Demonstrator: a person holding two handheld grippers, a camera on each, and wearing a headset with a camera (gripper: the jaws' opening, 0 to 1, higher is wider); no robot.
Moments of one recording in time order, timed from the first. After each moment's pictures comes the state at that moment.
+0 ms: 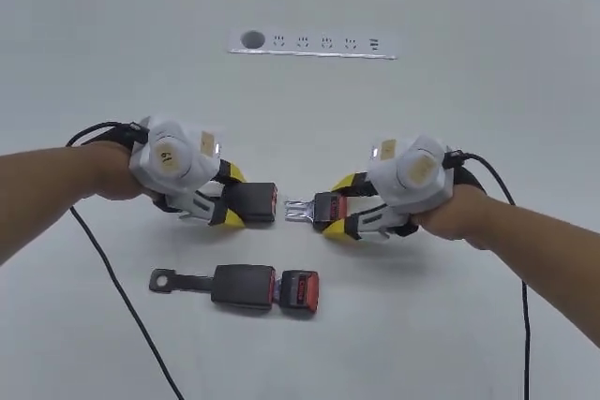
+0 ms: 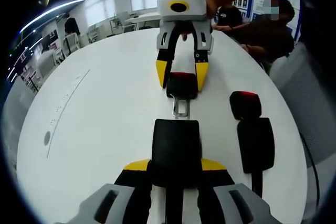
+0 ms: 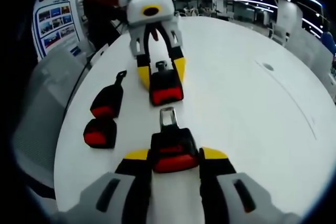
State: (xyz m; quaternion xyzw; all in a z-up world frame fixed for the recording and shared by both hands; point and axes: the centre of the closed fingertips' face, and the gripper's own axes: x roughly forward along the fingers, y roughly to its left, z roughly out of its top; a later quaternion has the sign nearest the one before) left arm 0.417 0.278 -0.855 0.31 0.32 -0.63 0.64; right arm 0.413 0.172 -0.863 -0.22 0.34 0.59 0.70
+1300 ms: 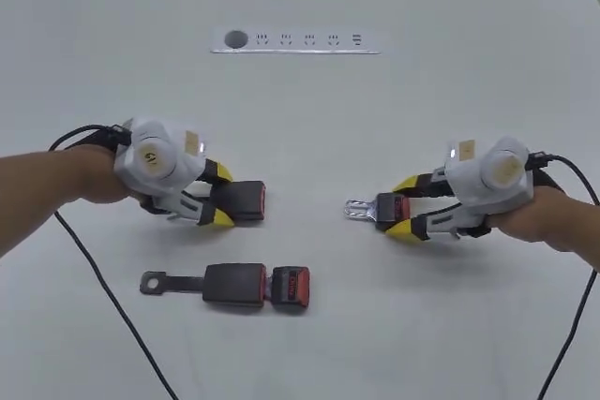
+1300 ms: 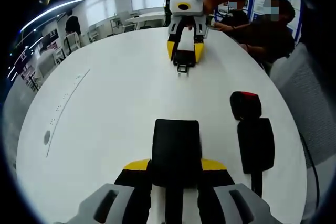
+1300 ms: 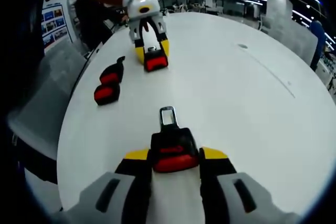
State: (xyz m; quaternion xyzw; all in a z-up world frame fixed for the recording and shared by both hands) left arm 0.416 0.281 -0.856 0.31 0.32 -0.63 0.64; right arm 0.403 0.086 -0.861 -0.22 0.37 0.55 0.72
